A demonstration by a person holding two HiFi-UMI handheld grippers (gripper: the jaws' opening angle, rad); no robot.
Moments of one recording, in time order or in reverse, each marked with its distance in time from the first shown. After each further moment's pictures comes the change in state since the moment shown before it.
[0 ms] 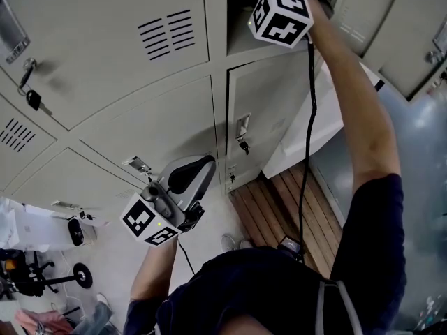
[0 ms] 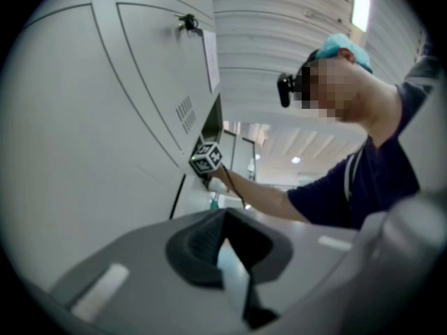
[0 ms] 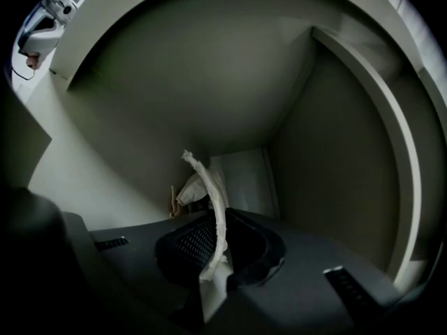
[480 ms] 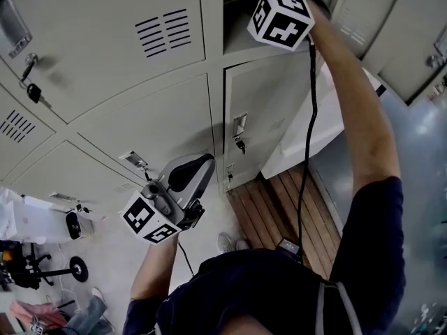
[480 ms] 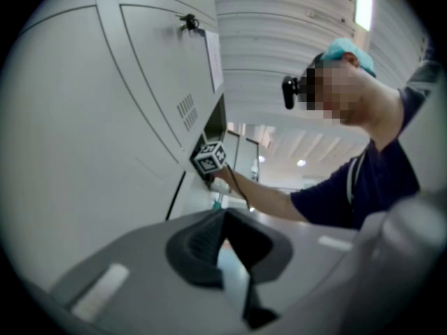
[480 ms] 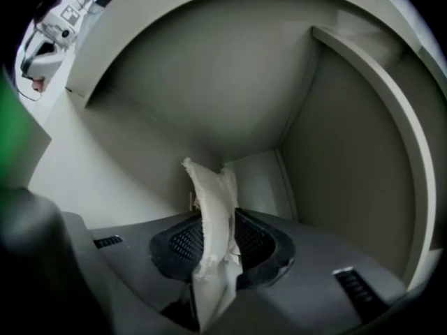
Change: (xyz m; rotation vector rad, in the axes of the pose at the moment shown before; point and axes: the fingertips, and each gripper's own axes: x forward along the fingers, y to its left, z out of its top) left arm 0.006 -0.006 -0.006 -0.029 -0.019 0.041; right arm -0.005 0.022 0.006 0.047 -0.052 0.120
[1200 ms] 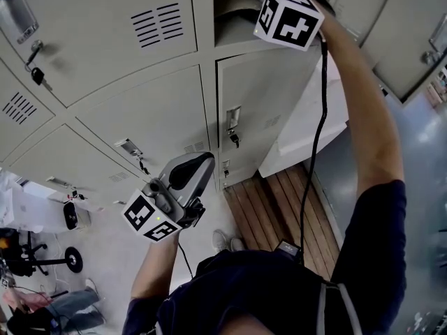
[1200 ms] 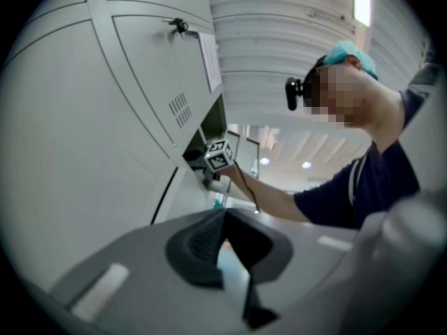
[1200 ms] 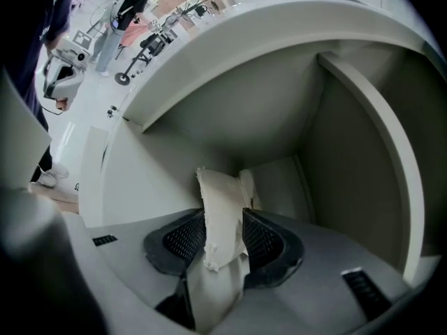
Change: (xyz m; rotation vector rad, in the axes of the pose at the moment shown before) left arm 0.006 -0.026 -0.011 -0.013 -0.021 0.045; right arm -0.036 0.030 0.004 -0.020 -0.048 0.191
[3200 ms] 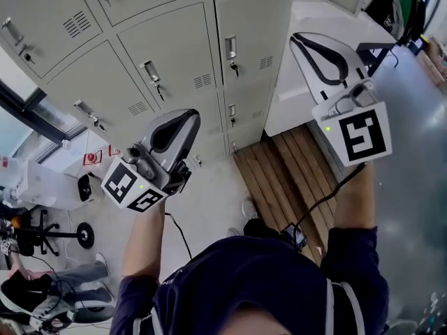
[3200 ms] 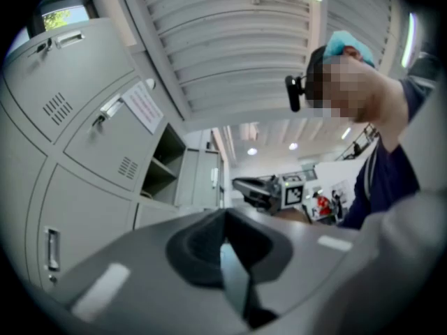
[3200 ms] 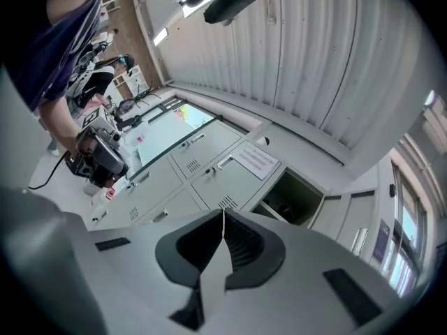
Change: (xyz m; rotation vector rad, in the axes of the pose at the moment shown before) left arm -0.119 -0.204 0.060 0.240 0.029 -0.024; right arm -0.398 0.203 0.115 0.481 -0.490 -0.463
